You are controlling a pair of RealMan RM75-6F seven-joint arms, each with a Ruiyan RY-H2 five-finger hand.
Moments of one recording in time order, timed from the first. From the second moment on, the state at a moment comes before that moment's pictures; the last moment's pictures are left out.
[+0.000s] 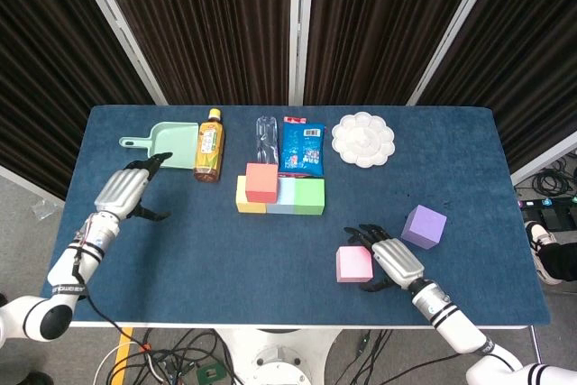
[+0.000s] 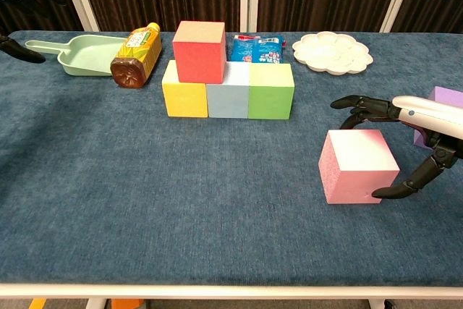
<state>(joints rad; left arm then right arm) -0.72 -1.10 -0.10 -1.73 0.98 0.94 -0.01 0.49 -1.39 -0.01 -1.54 -1.56 1.00 0.26</state>
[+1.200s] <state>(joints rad) -0.67 -1.08 -0.16 -1.74 1.01 0.90 -0.04 0.57 -1.26 0.04 -1.61 -1.58 1.07 0.29</state>
